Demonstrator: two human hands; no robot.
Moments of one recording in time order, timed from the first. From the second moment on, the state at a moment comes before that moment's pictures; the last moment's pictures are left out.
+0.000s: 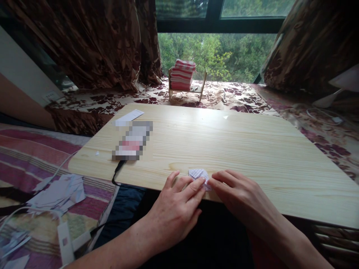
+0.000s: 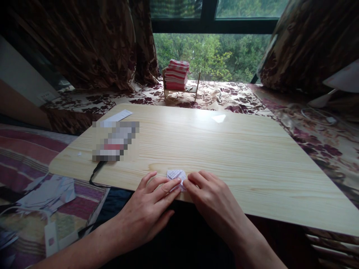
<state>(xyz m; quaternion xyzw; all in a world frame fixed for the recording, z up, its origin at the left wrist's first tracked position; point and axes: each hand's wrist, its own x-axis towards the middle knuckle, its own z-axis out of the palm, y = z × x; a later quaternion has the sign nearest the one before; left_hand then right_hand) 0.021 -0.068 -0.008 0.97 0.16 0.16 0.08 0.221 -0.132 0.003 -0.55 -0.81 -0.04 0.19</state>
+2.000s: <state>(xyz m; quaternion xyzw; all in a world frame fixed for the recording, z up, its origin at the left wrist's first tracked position) 0.024 -0.064 0.004 0.98 0.15 0.15 0.07 0.225 -0.148 -0.011 -0.59 -0.79 -0.09 0.16</state>
